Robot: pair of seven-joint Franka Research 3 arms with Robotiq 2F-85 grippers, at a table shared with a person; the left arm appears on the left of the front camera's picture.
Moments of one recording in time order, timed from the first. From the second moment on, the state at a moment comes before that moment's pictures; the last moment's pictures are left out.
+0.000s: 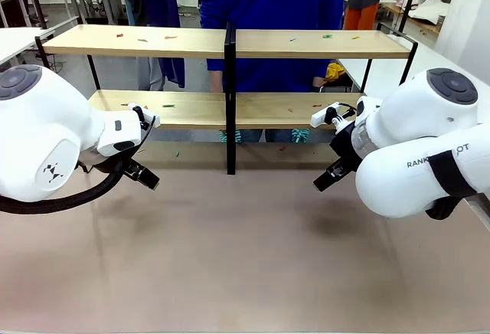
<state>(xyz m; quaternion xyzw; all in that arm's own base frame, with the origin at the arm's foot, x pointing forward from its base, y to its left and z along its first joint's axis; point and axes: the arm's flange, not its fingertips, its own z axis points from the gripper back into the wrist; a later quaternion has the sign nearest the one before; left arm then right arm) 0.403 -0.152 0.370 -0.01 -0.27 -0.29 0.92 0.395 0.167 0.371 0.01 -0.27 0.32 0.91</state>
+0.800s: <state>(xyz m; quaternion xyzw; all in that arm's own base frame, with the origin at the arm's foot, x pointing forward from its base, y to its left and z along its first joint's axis) 0.311 -0.123 0.584 -0.03 -0.43 -0.33 0.84 0.304 0.145 0.562 0.03 -0.38 0.32 0.87</state>
